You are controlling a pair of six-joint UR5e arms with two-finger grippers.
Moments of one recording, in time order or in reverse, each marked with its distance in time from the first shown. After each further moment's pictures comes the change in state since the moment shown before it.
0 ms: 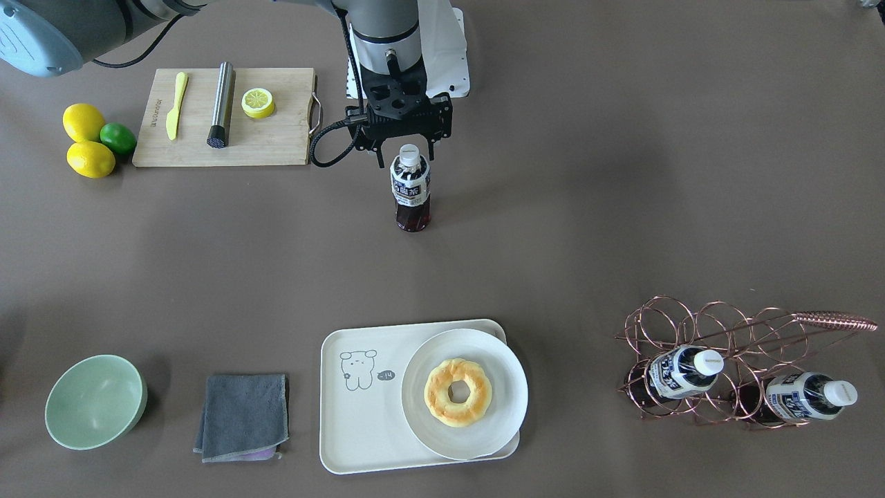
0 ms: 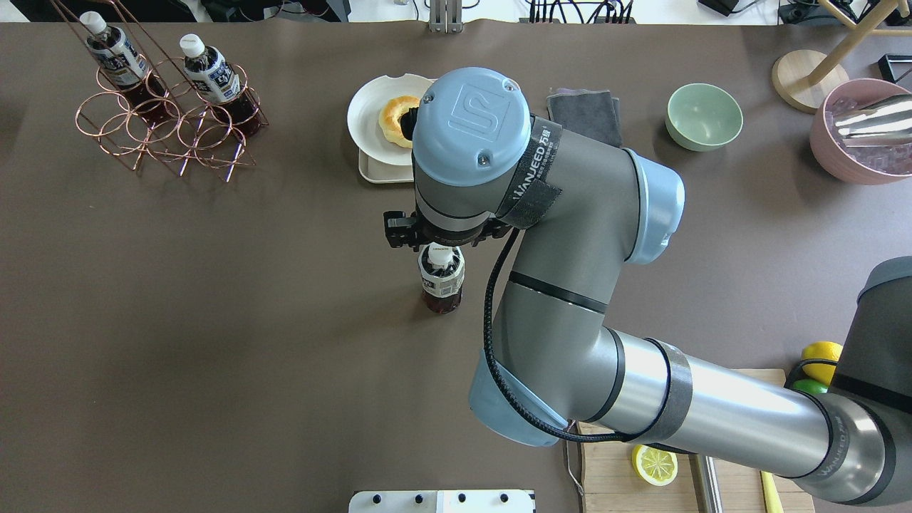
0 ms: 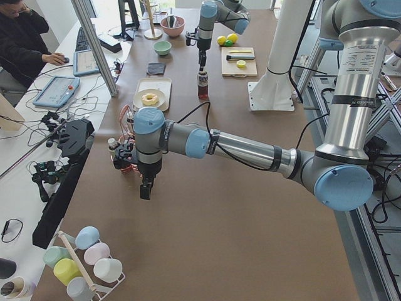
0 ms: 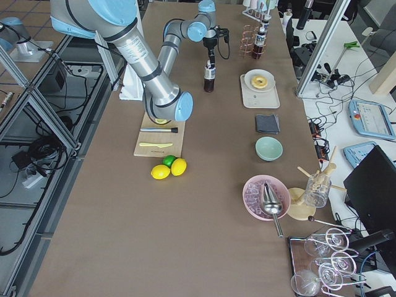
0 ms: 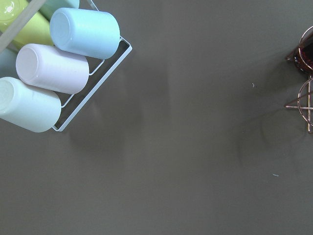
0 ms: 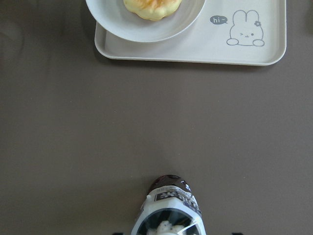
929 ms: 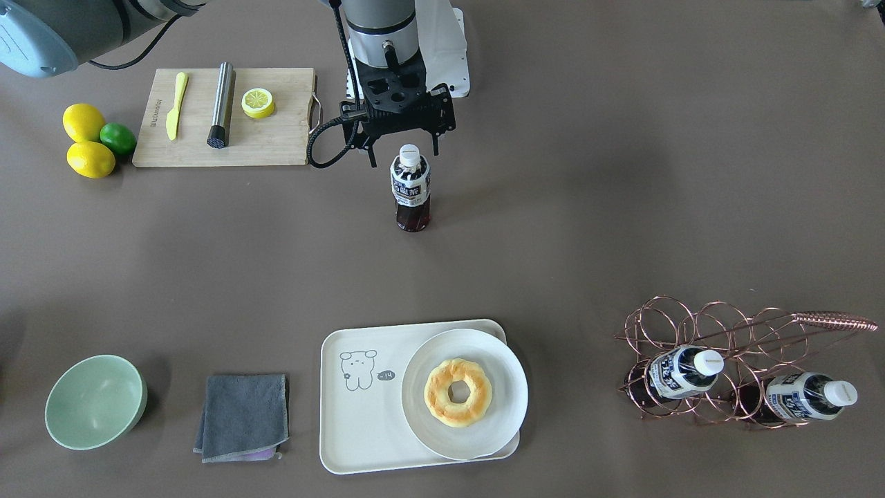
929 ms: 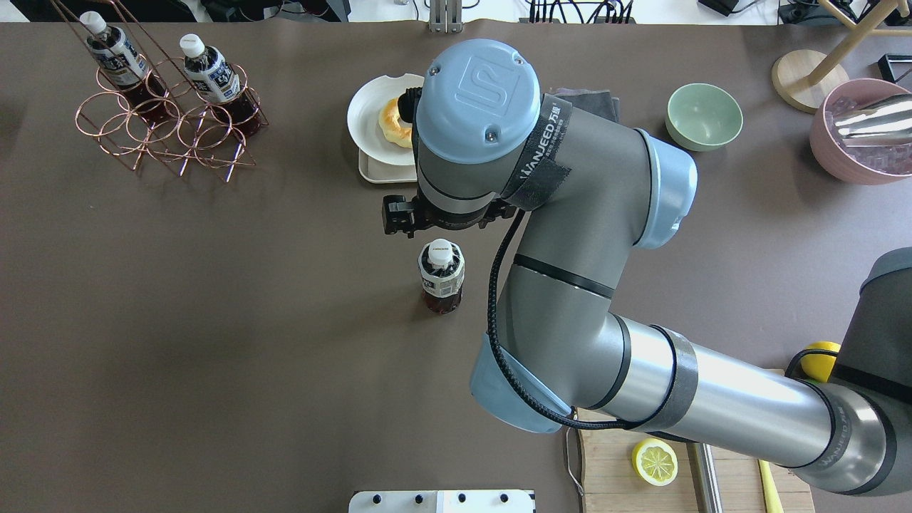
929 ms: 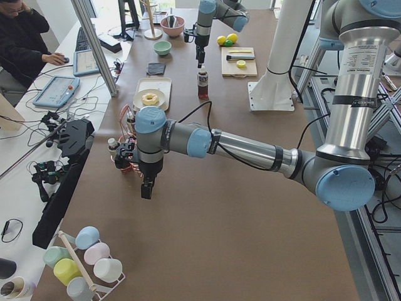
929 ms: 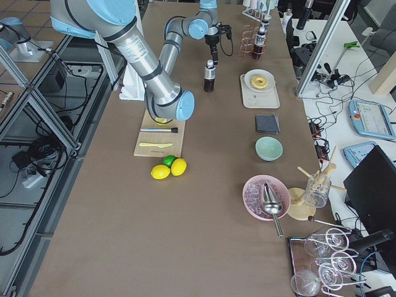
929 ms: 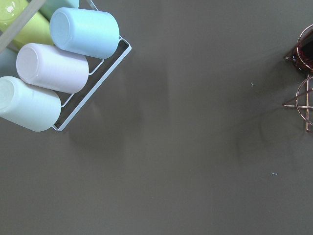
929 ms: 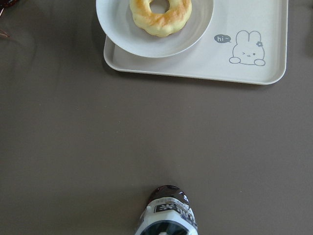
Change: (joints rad) left arm 0.000 0.008 -0.014 0.001 -0.001 -0.001; right arm 0.024 0.014 0.008 -0.009 0.003 -0.060
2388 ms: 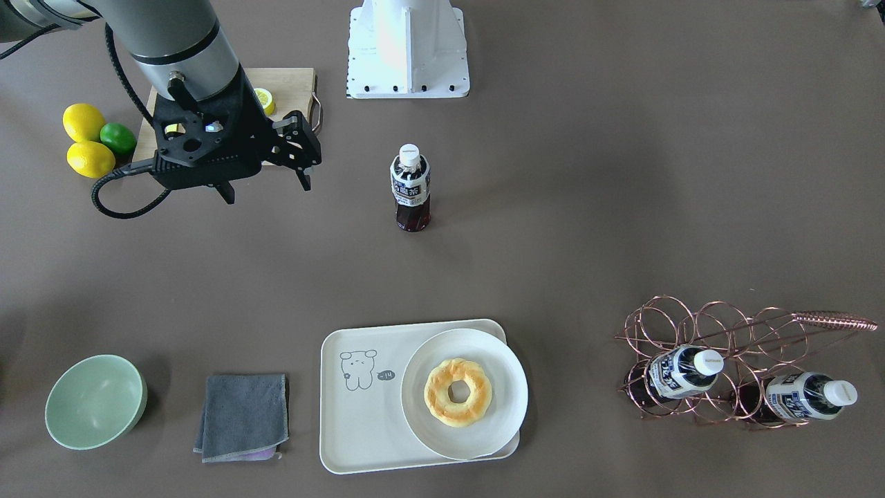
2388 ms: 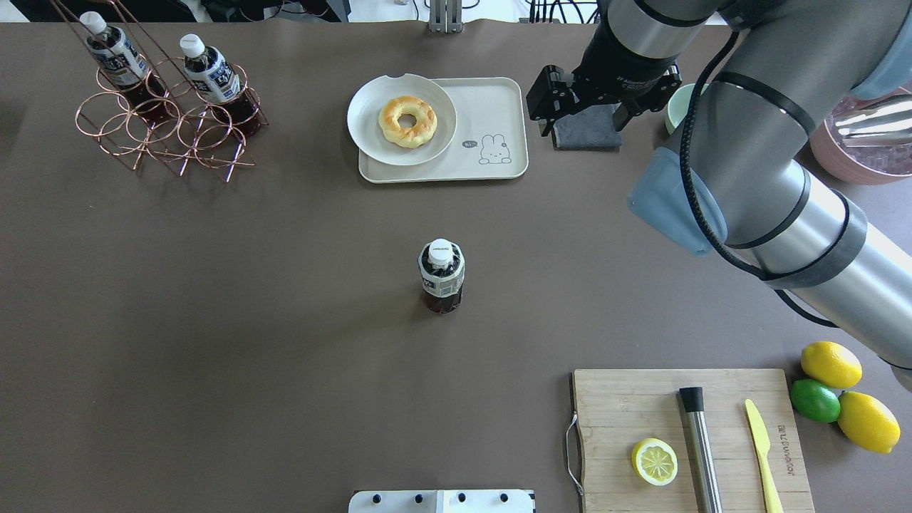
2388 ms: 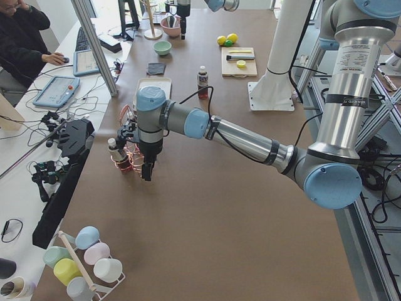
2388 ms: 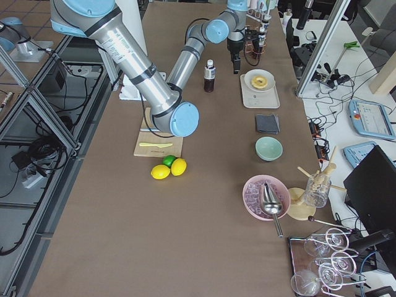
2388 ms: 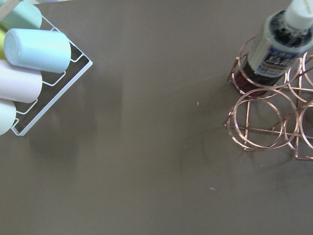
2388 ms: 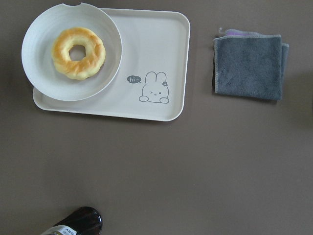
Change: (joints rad) left arm 0.045 -0.039 -0.077 0.080 0.012 -0.070; right arm 0.341 -0.136 0.080 -0.069 0.295 -0.238
